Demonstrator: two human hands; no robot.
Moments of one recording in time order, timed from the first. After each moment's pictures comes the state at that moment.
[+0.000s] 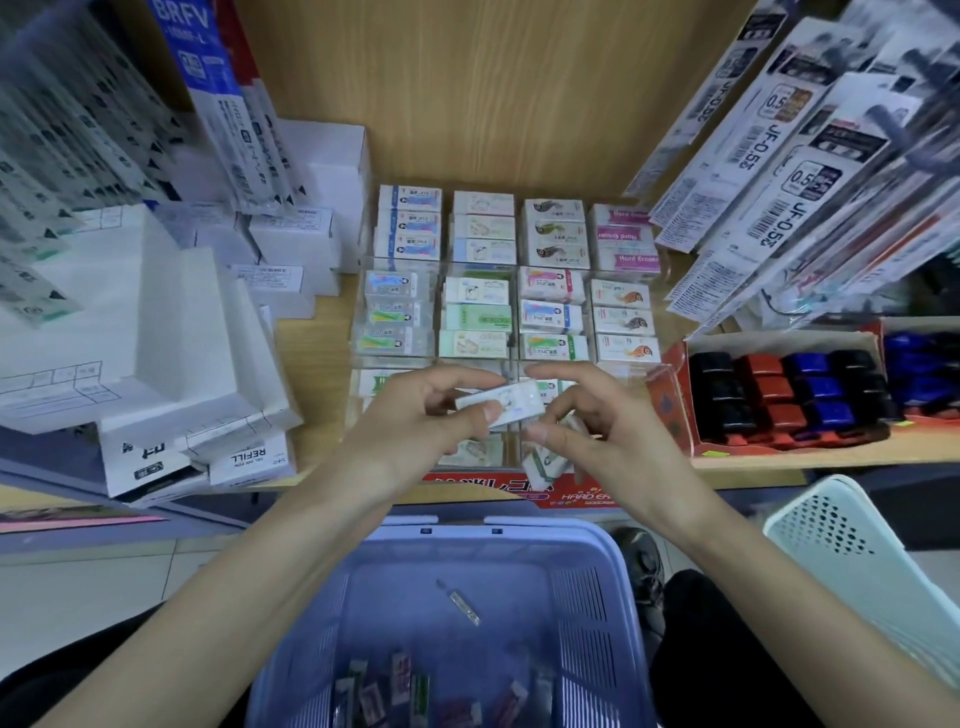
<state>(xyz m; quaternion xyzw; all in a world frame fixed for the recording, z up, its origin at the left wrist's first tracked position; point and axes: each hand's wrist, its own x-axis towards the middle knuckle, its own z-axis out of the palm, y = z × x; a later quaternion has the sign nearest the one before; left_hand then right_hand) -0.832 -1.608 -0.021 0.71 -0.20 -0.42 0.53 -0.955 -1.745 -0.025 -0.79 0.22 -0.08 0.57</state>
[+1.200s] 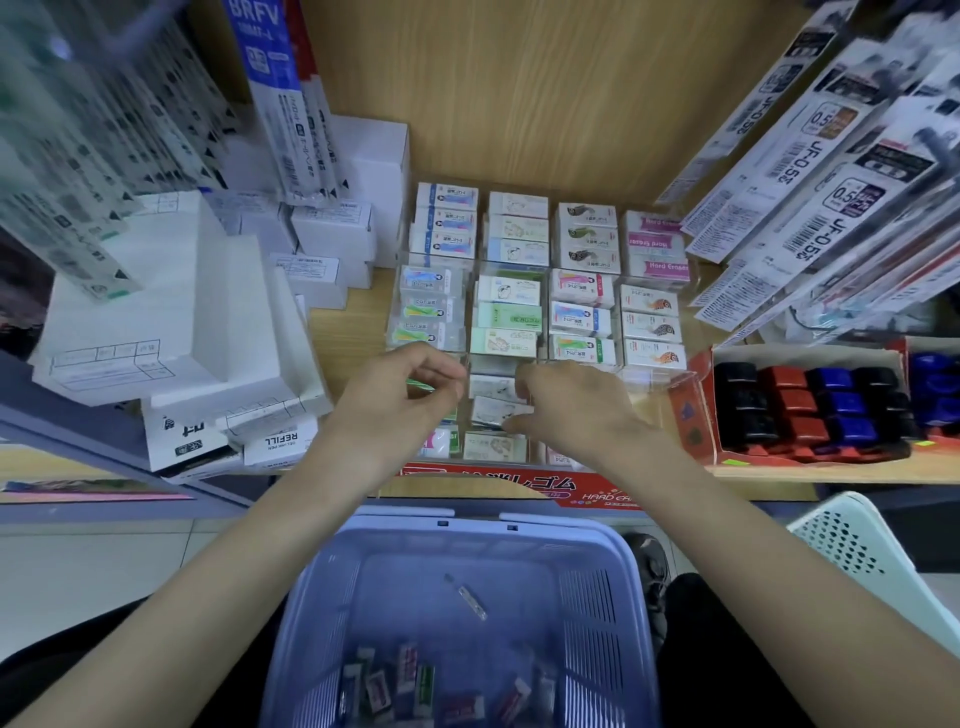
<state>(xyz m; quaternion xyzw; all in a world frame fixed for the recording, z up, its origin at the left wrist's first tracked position) -0.811 -1.584 -0.018 0.80 -0.21 -0.30 0.48 -0.887 -1.740 -0.034 -0.96 0.20 0.17 0.08</state>
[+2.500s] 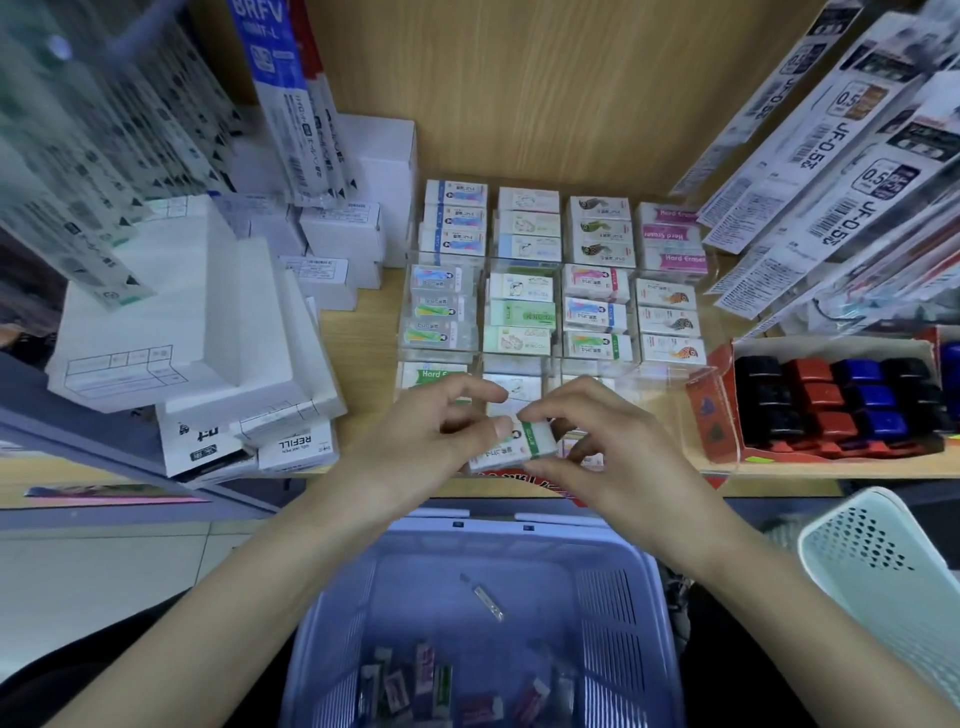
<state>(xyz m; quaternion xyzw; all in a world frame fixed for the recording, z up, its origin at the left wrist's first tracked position) -0.822 -1.578 -0.026 0.72 -0.22 -0.43 0.50 -0.943 -1.717 -0.024 -0.90 0.11 -0.07 0.41</state>
